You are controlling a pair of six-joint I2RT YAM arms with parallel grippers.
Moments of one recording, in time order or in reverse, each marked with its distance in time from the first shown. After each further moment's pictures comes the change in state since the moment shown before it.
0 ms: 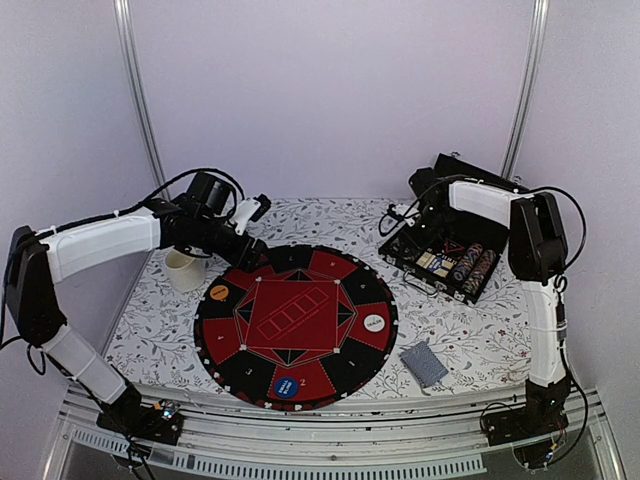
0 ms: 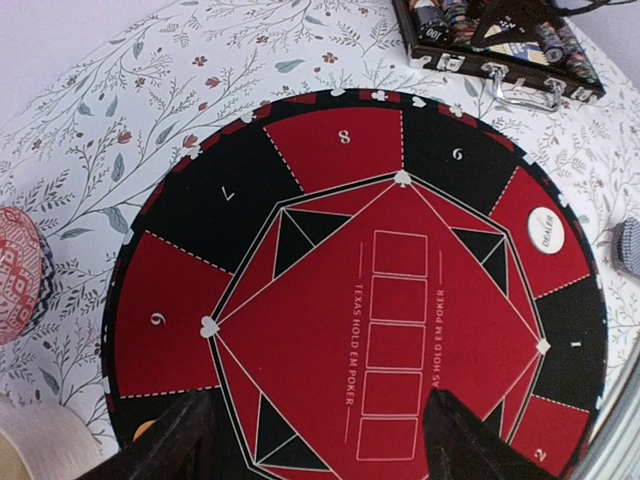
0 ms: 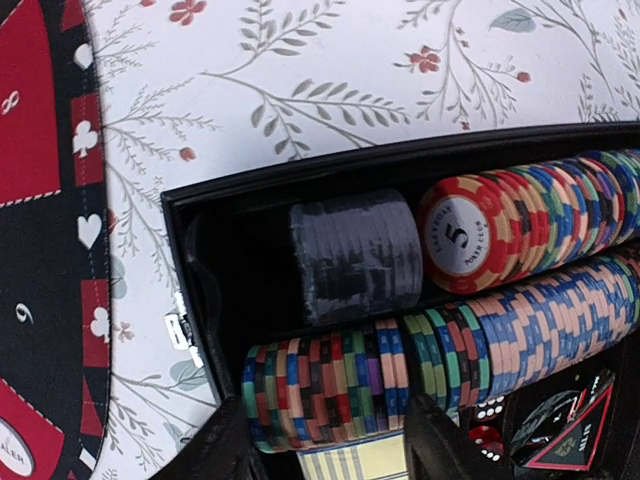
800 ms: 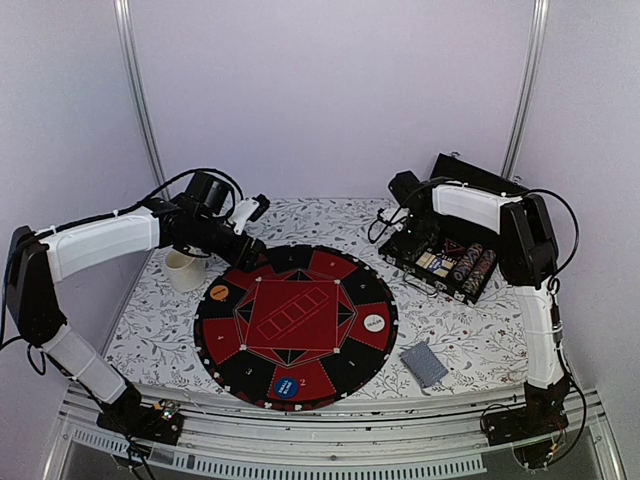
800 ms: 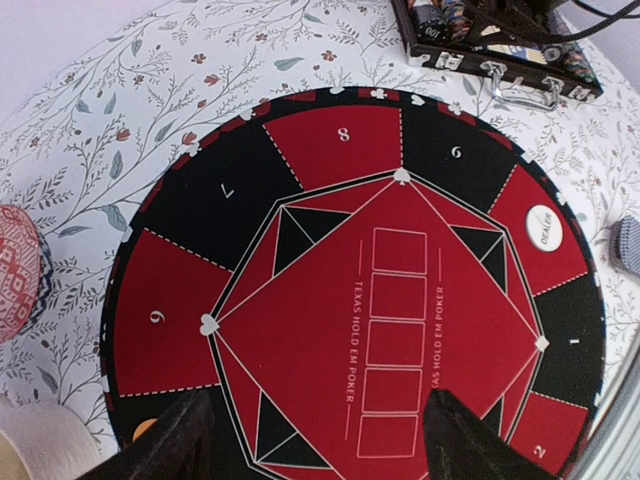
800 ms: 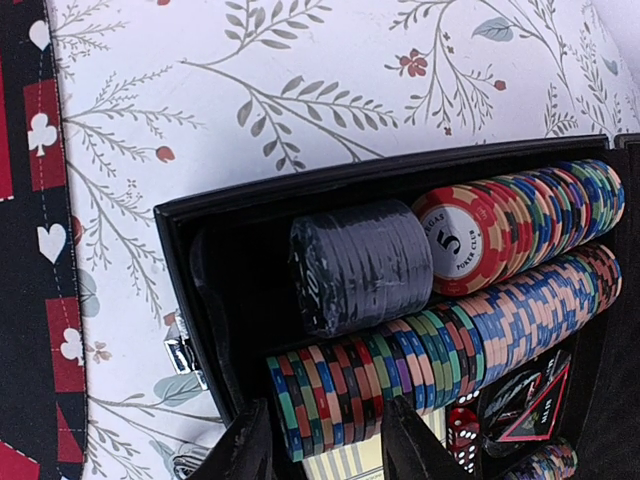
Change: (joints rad) left arm 0.014 0.000 0.000 -0.006 0.018 0.006; right arm 0.096 0.024 0.035 -0.019 0.261 0.024
